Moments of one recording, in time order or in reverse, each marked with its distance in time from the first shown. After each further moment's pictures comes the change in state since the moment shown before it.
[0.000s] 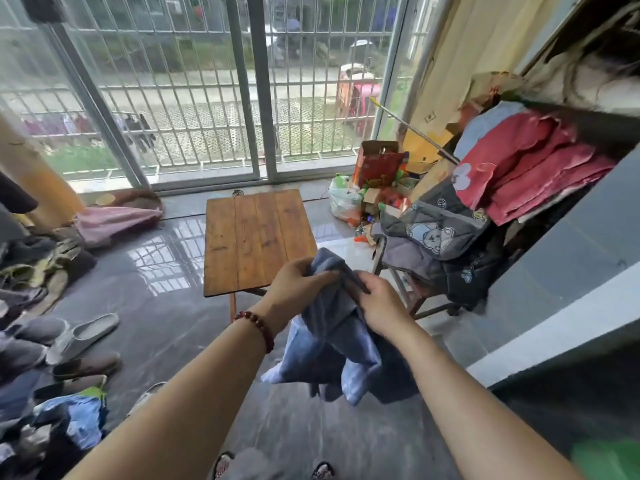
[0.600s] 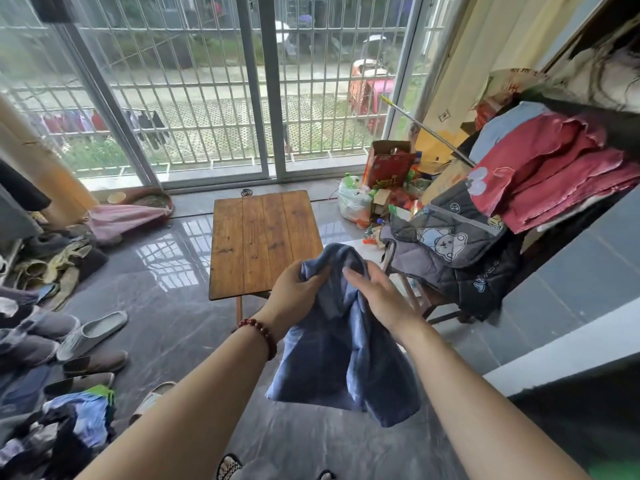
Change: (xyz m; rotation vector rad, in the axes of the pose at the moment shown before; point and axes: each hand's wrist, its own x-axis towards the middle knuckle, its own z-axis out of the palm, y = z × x) left_hand 0.035 -0.018 0.000 -0.075 0.123 -0.039; right_hand 0.039 -0.006 -0.010 0.278 -0.116 0.073
